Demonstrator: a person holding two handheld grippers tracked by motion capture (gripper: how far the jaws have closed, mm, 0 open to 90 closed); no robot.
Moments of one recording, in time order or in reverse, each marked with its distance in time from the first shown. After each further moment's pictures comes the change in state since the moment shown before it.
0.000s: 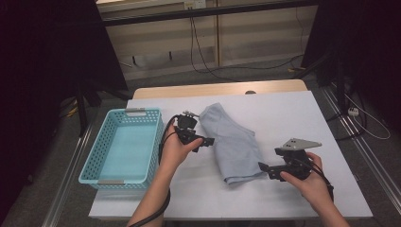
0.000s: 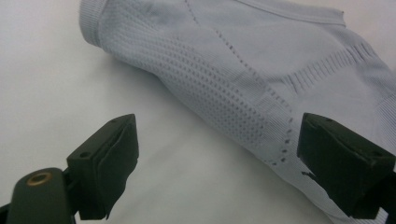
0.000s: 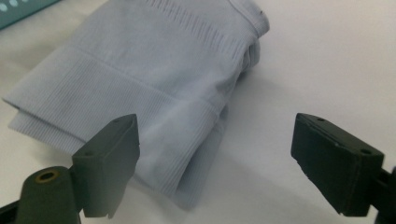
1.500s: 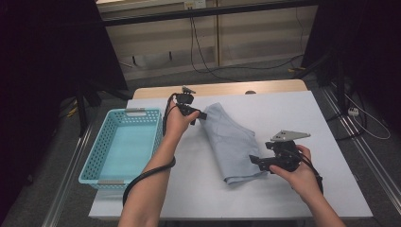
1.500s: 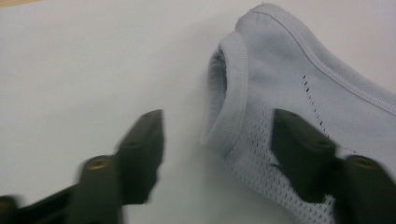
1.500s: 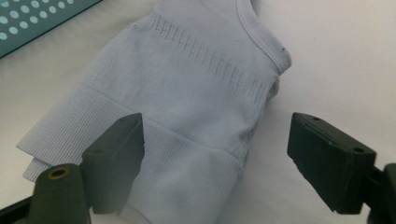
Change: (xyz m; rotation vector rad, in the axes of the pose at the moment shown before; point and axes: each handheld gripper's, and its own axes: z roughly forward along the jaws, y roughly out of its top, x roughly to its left) left arm 0.072 0.066 0.041 0.038 0.085 -0.094; right arm 0.010 0.027 0.016 0.003 0.021 0.021
